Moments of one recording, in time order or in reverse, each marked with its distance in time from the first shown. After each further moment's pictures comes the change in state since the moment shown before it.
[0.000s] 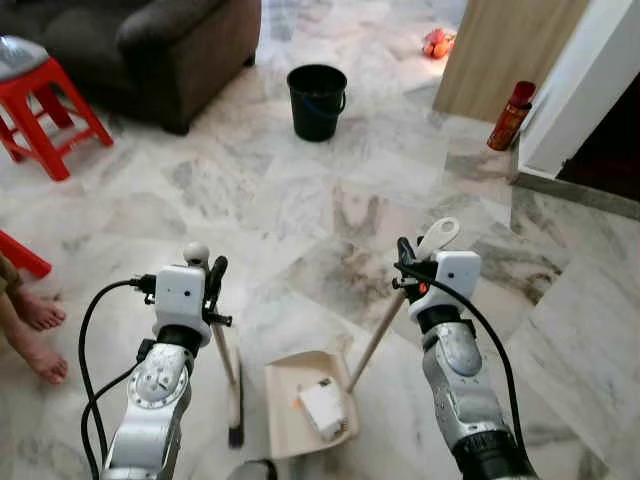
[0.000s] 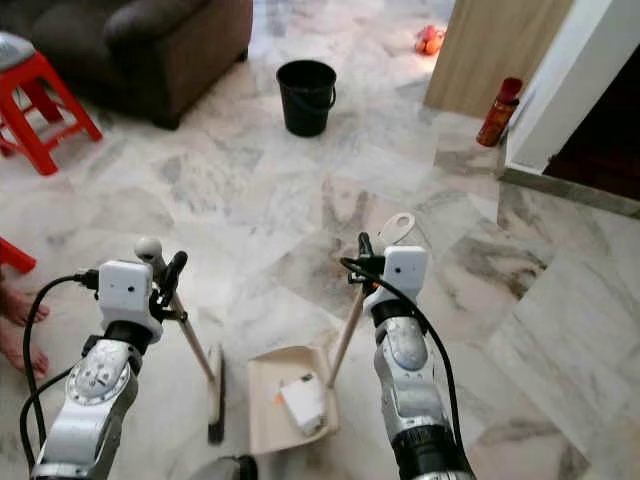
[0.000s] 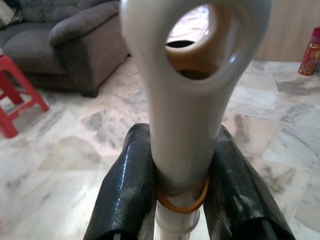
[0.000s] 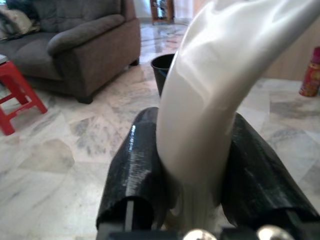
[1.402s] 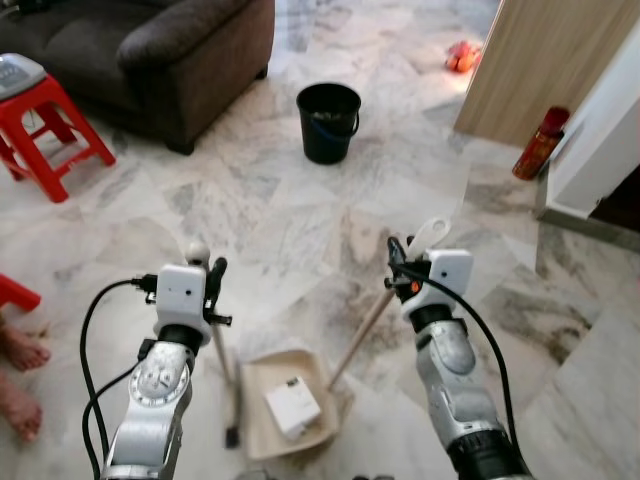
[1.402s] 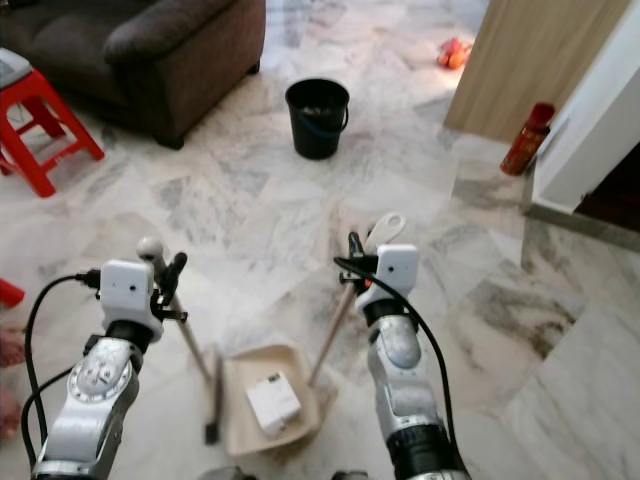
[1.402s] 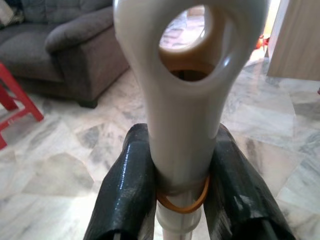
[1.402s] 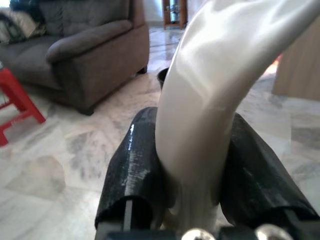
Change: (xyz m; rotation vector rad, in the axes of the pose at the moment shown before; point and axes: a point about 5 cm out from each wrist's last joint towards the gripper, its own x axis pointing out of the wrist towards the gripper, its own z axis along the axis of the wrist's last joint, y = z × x) left arm 0.002 -0.007 0.000 -0.023 0.008 -0.019; right arm 0.000 -0.004 0.002 -0.006 0.001 0.006
